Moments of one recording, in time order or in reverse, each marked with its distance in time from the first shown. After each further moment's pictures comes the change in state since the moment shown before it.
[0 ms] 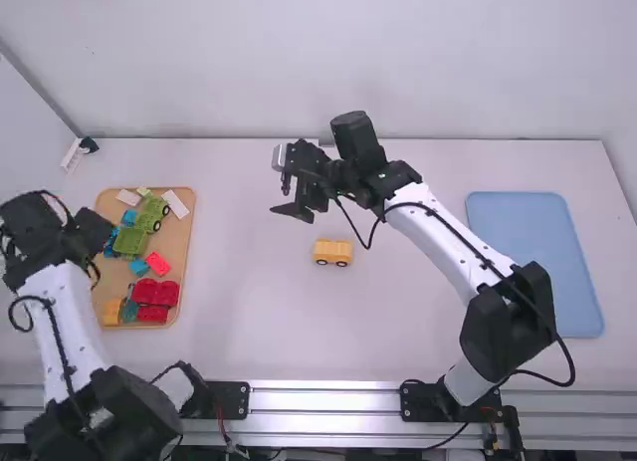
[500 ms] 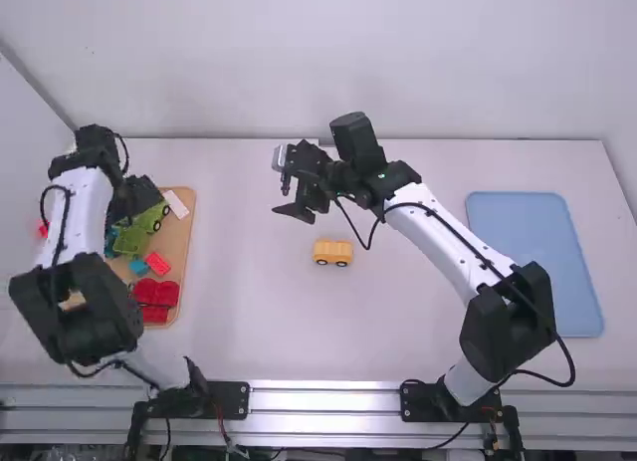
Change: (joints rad) left arm -0.263 0.535 0.474 -0.348 -0.122 0.032; right arm -0.002 0.000 0.000 -0.026 0.049 0.000
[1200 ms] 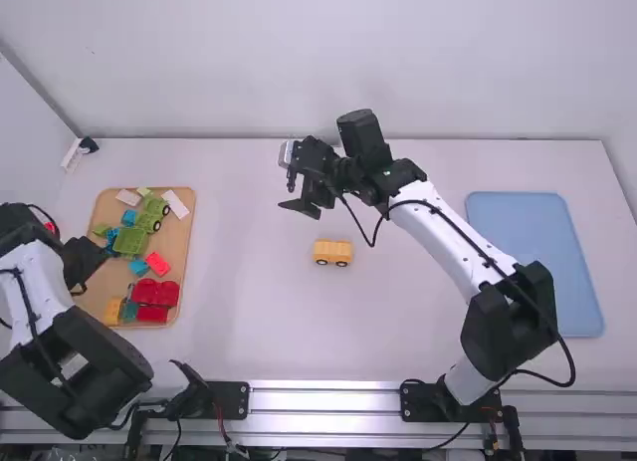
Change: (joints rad) left arm 0.432 -0.308 -0.396 0.149 0.127 0.179; right arm -0.031 0.000 0.000 0.003 0.006 -0.038
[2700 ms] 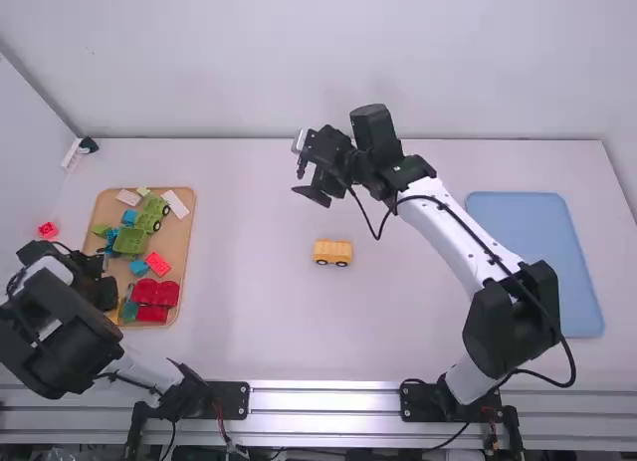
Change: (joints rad) left arm 0.074 0.234 -0.200 0.252 0.020 0.789; right arm -0.046 0.000 0.000 0.028 0.117 0.019
